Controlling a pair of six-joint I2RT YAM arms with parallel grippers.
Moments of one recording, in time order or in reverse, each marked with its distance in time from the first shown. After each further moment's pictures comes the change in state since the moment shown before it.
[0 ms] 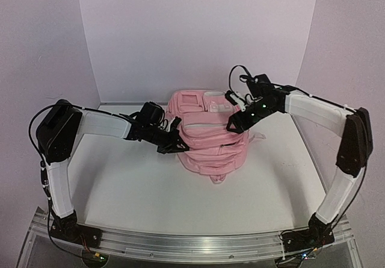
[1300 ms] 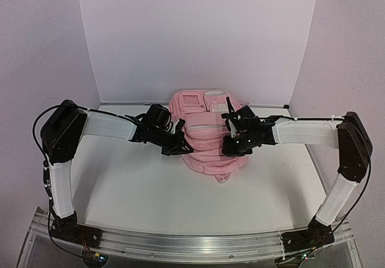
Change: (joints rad) left arm -0.050 0.042 0.044 -0.013 -0.081 -0.043; right arm 0.185 -0.071 -0.372 0.251 0.197 0.710
